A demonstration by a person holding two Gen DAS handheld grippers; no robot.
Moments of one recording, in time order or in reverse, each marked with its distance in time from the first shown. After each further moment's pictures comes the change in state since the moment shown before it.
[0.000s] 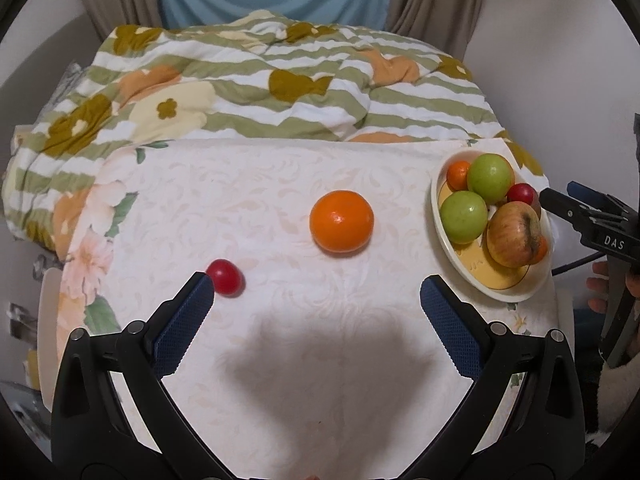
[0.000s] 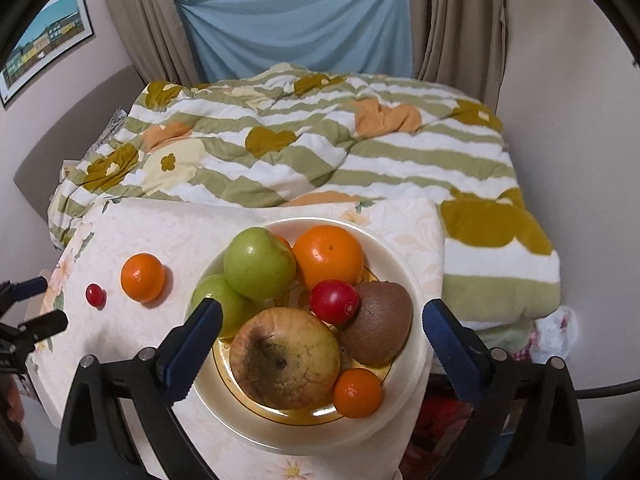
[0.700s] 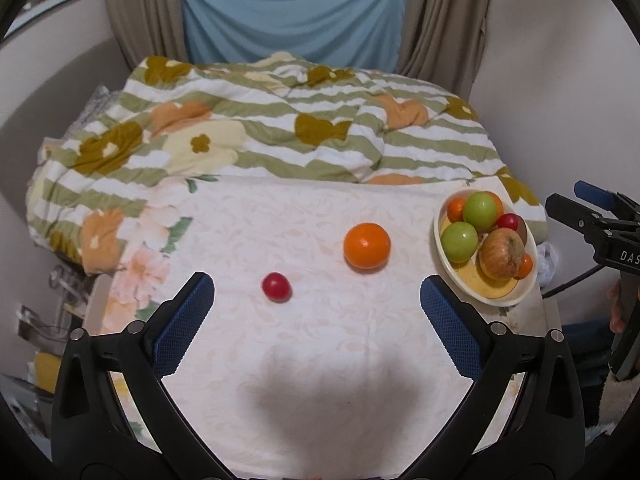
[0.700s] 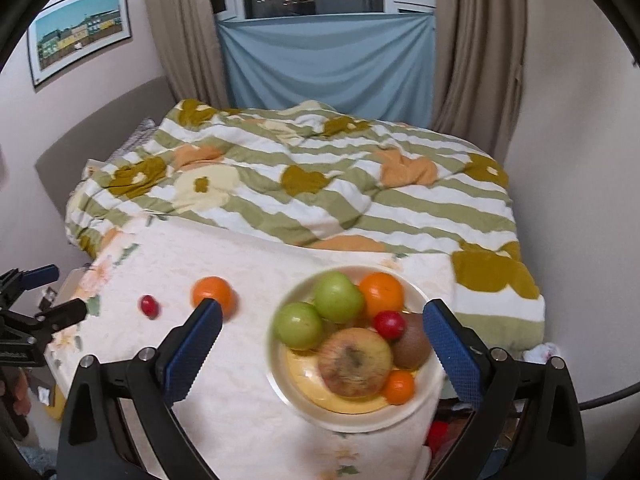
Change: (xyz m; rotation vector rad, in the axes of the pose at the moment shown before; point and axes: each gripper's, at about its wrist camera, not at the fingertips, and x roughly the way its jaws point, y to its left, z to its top) left arm -0.079 0.028 -0.009 -0.024 -0.147 0.053; right arm -0.071 0.074 0.018 -0.098 -0.113 0.035
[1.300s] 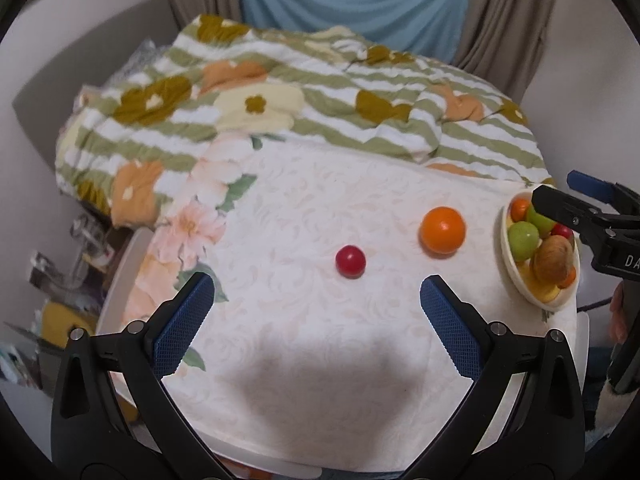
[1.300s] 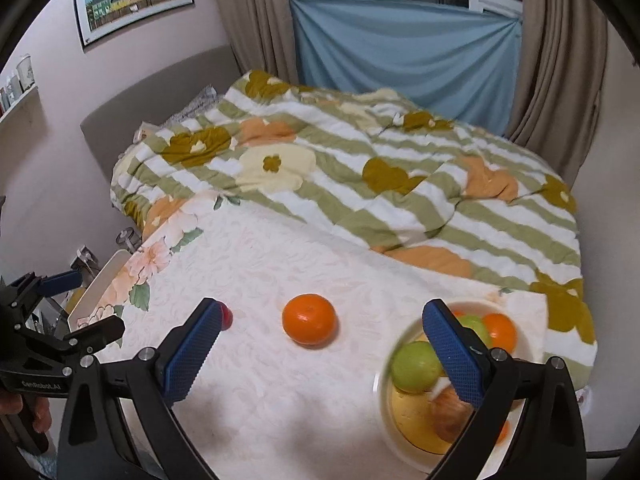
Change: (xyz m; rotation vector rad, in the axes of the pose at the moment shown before) left arm 0.031 0.069 -0.015 -0.155 0.113 0.089; right arm 0.071 0.088 0.025 -0.128 0.113 0.154
